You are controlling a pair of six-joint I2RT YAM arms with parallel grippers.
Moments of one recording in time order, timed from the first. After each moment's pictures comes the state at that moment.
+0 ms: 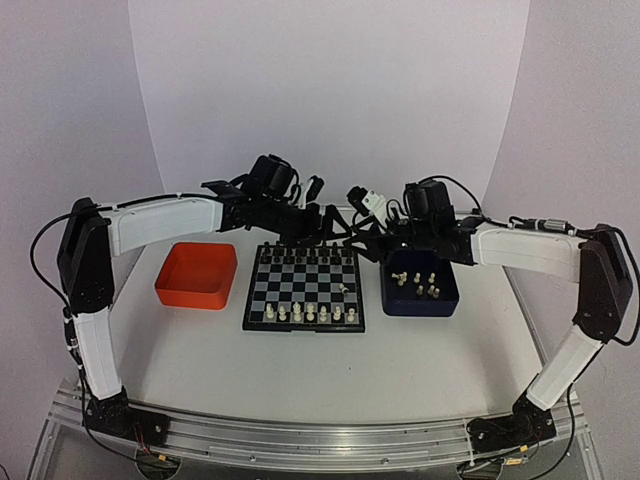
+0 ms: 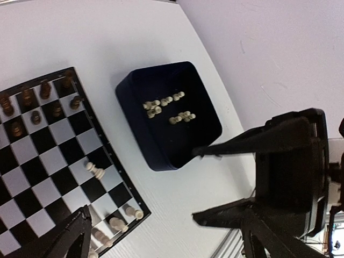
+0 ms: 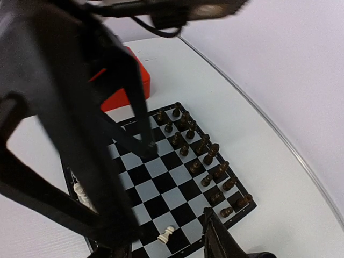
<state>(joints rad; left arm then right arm) -0.79 1.92 1.65 -0.34 0.40 -0.60 0.63 1.66 1.18 0.01 -0.34 -0.32</state>
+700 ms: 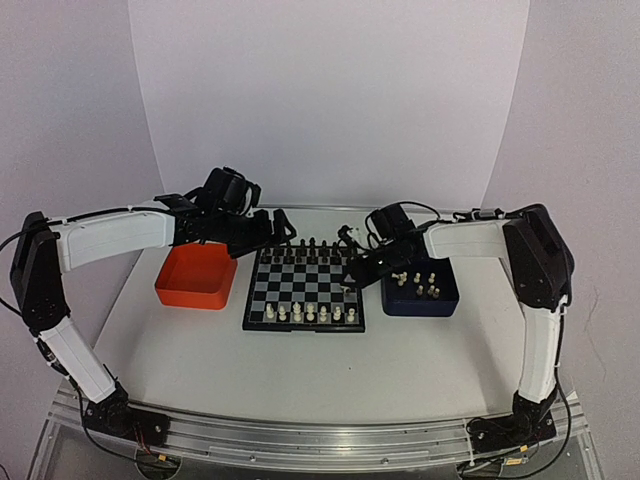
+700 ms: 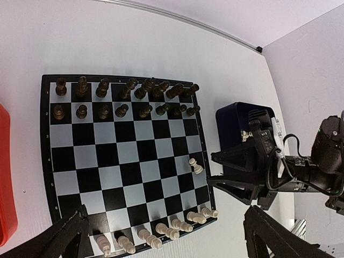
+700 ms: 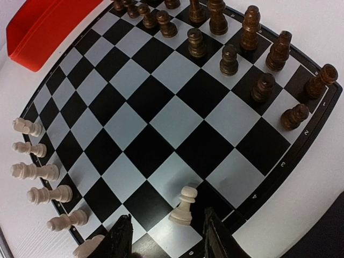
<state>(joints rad) -0.69 1.63 1.30 -0.34 0.06 -0.71 0.60 2.04 1.40 -0.30 -0.36 -0.01</state>
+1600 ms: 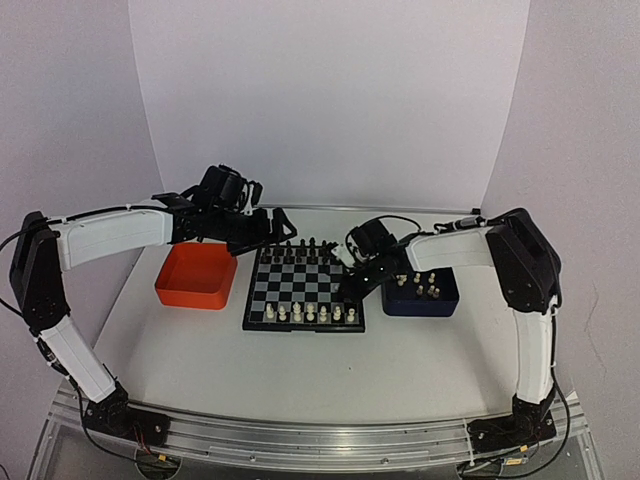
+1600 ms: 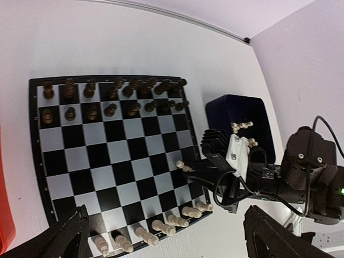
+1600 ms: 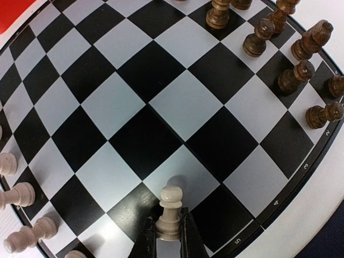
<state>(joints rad) -0.67 1.63 1.30 -0.33 0.14 -0.66 0.70 2.11 1.42 -0.29 -0.14 -0.09</state>
